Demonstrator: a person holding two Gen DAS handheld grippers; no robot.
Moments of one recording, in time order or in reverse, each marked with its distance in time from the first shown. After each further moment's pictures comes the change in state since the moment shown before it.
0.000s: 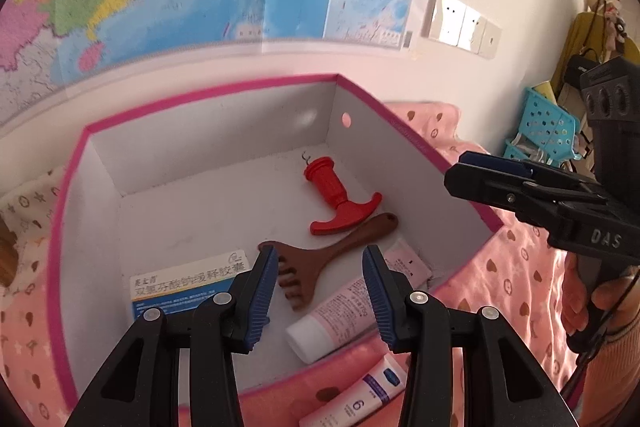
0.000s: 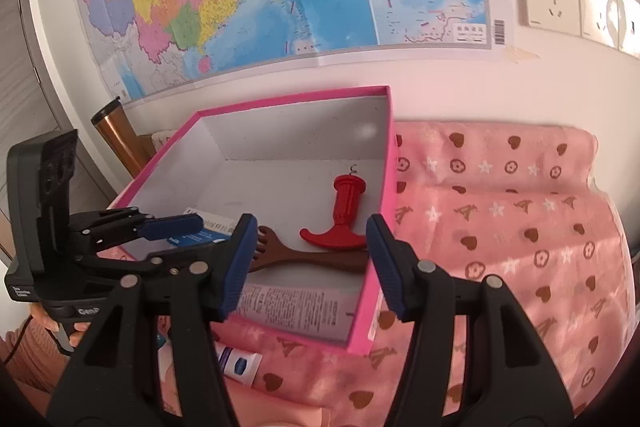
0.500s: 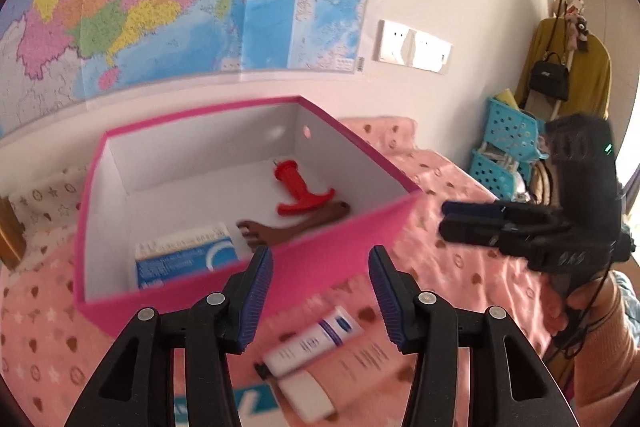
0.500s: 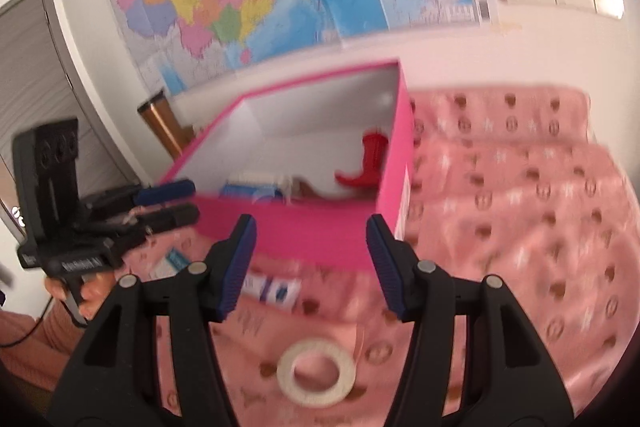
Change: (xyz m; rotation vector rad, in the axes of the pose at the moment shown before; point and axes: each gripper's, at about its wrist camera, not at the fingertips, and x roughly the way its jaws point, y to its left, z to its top) left arm -0.061 -0.028 -0.043 0.030 -0.097 -0.071; right arm -0.056 0.009 -0.063 0.025 0.006 0.107
